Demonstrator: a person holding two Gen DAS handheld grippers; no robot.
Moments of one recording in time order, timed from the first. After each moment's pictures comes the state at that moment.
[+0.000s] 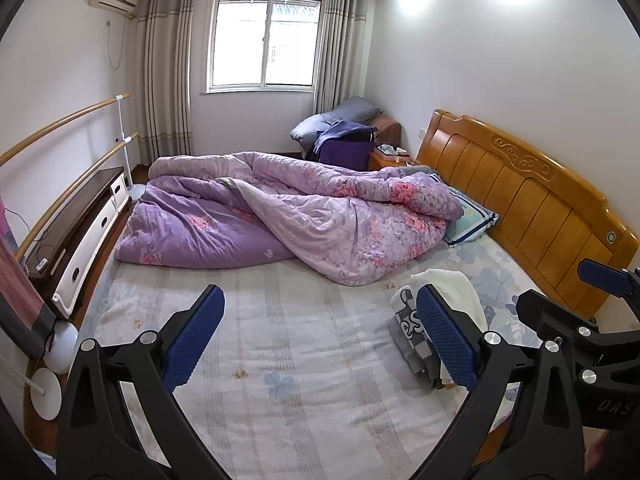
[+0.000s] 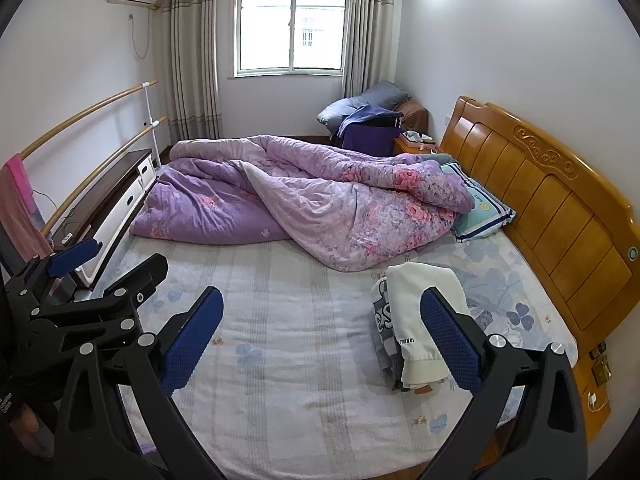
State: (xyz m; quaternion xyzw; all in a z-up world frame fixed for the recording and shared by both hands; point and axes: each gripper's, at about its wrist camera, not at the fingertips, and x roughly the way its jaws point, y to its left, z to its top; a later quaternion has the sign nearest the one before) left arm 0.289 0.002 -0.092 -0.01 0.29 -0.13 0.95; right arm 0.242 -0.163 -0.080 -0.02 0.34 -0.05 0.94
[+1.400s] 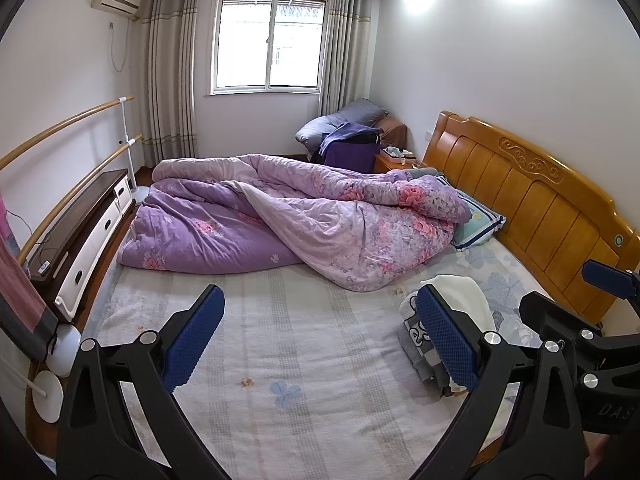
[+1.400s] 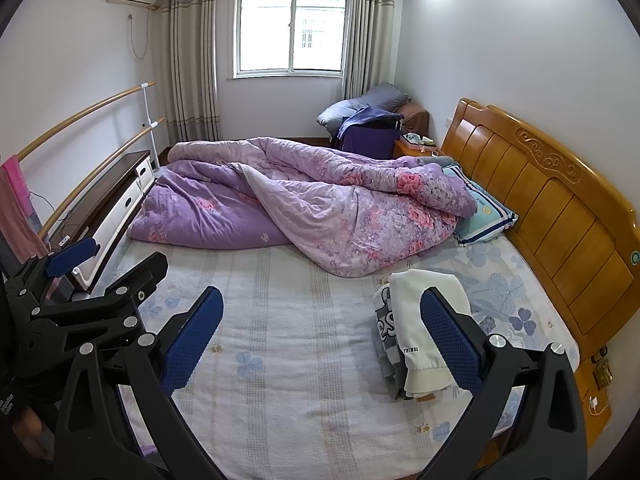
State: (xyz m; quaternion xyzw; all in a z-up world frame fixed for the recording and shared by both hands) left arm 0.304 0.002 -0.096 -0.01 0.29 -0.12 0.95; right arm 0.265 -0.168 -0.079 -0.02 0.34 -0.04 0.94
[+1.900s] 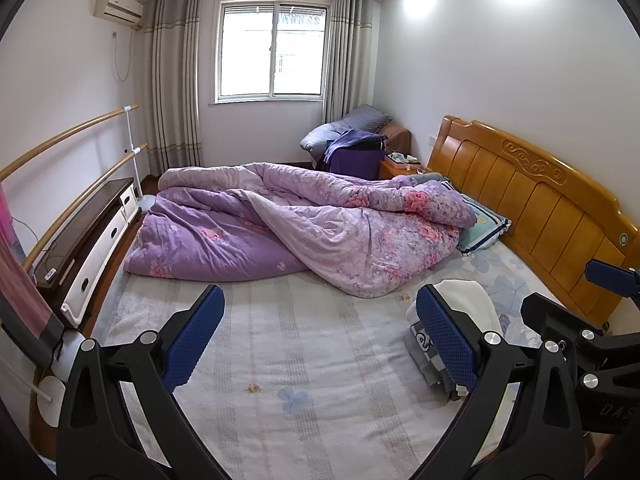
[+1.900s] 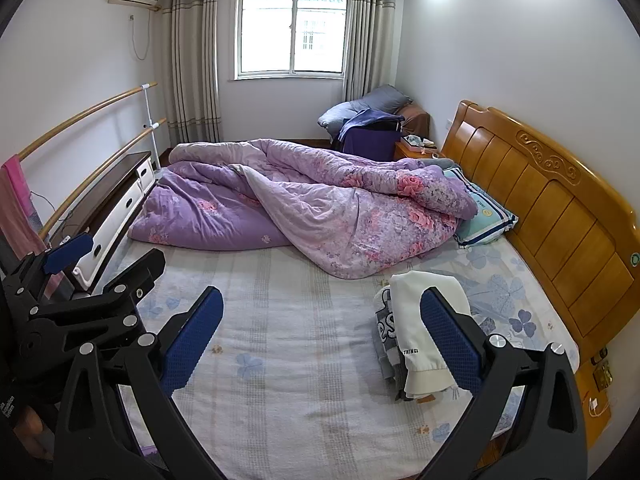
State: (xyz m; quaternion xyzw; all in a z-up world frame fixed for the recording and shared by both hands) left arm 0.301 0.019 -0.094 -0.01 0.27 -0.11 0.96; right arm 0.267 -0.167 -0.081 -0.02 0.34 -0.04 0.94
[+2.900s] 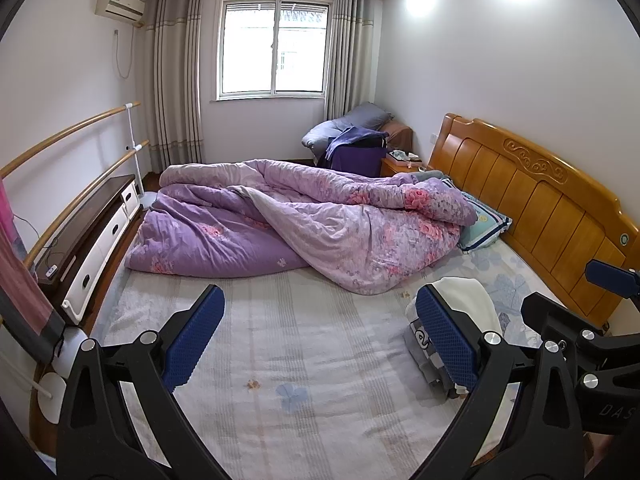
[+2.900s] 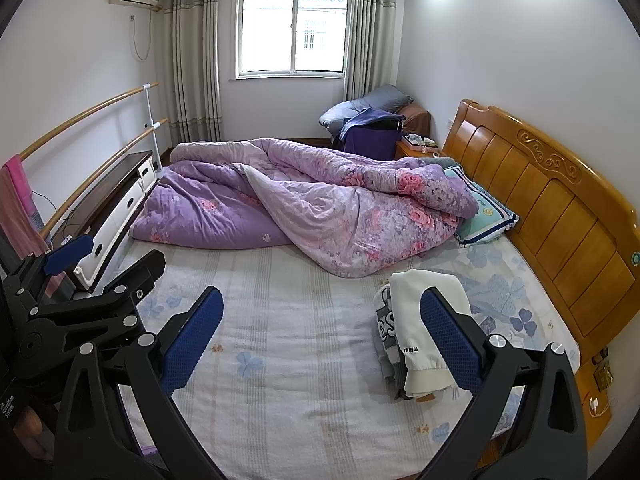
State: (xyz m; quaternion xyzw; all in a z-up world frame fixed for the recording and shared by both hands) left arm 0.298 0.023 -0.096 0.00 0.28 -0.11 0.95; right arm 0.267 -0.164 -0.080 -0.02 0.34 -0.04 0.94
